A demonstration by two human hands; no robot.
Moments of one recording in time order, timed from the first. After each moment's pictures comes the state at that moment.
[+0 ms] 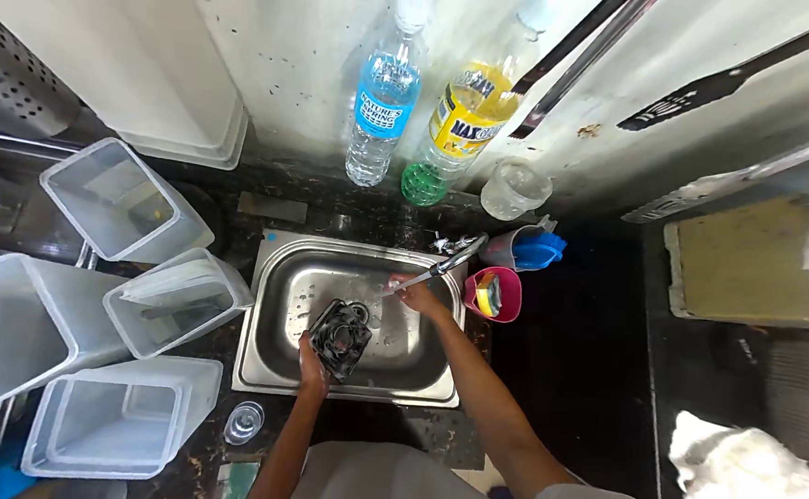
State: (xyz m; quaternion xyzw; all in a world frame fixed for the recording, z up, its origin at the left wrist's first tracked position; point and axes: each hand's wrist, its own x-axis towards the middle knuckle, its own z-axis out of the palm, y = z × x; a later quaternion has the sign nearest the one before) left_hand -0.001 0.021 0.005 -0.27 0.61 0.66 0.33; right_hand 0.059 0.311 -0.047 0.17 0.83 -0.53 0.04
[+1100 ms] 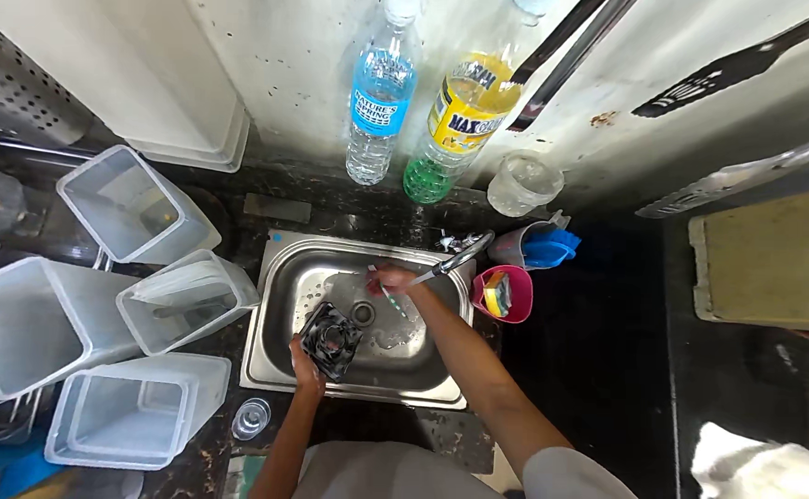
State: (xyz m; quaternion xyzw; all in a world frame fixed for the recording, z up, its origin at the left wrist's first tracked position) left_hand -0.009 0.008 -0.004 -0.28 0.59 0.71 0.28; right_hand -0.029 0.286 -0.046 0.41 0.54 -0.68 0.27
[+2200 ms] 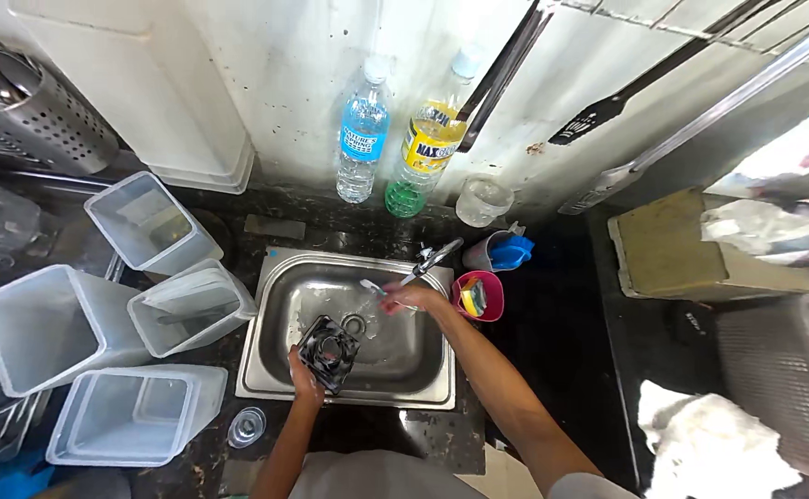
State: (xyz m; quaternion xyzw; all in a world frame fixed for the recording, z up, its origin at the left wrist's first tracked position) left_hand 0.008 0.005 0.017 -0.28 0.56 0.73 0.29; right_hand 0.035 0.305 0.040 0.31 0.66 -0.61 0.30
